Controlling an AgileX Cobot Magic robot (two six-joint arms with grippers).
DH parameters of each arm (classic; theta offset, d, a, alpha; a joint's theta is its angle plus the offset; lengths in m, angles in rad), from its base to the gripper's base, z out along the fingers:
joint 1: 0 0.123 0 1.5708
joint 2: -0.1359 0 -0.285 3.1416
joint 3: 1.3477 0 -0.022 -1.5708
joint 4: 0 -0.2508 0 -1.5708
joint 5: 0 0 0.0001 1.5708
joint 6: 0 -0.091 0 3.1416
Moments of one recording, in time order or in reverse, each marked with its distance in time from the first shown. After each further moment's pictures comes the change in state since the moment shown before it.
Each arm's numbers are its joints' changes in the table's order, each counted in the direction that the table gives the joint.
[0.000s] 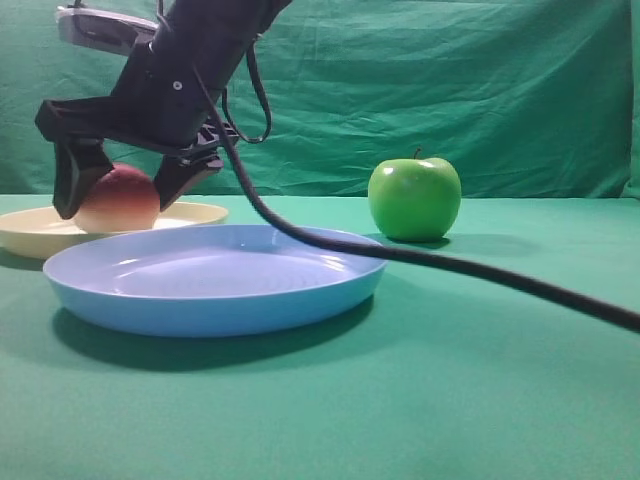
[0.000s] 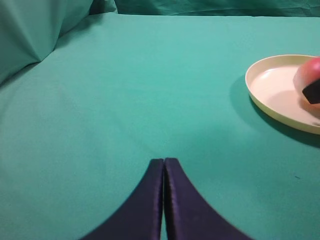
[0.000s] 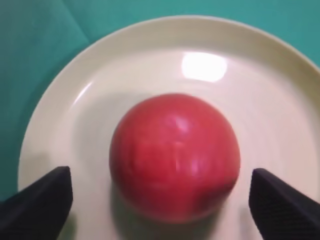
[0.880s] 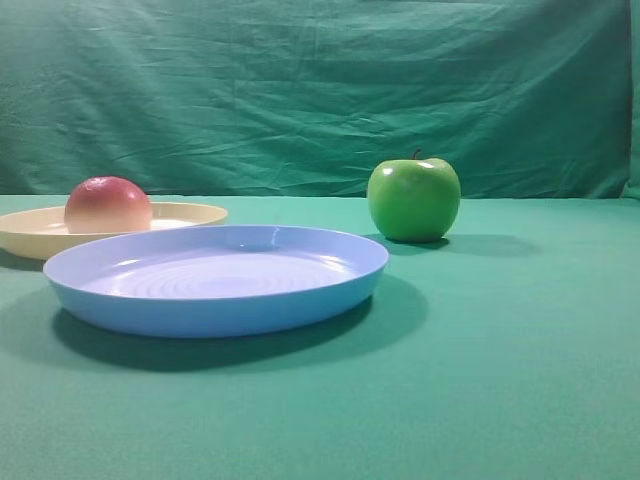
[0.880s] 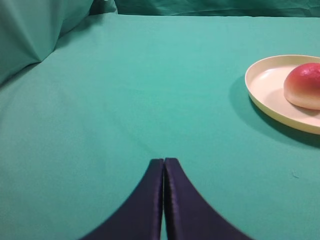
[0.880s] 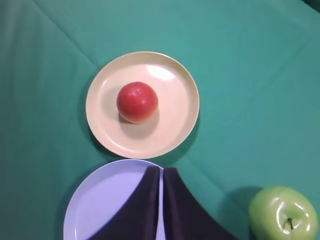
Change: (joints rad) left arm 0.000 0.000 0.000 0.000 0.000 0.000; right arm -0.047 0.679 0.344 0.175 -0.168 -0.254
